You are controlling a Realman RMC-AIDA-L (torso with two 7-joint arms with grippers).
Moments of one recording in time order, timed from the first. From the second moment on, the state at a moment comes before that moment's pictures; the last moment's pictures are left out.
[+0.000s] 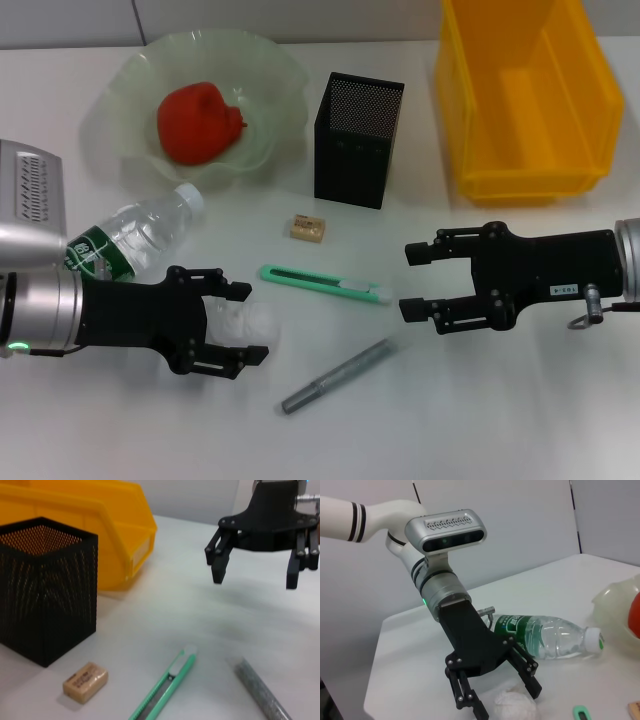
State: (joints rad) left arm -0.48 -2.05 0.95 0.61 2.07 1.48 -1.19; right arm 0.59 2.05 -0.77 -0.51 -2.06 -1.64 1.25
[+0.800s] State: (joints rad) left arm -0.50 -2.06 0.90 0.62 2.08 1.48 -1.22; right arm 0.59 2.04 -0.76 -0.52 -2.08 -1.64 1.25
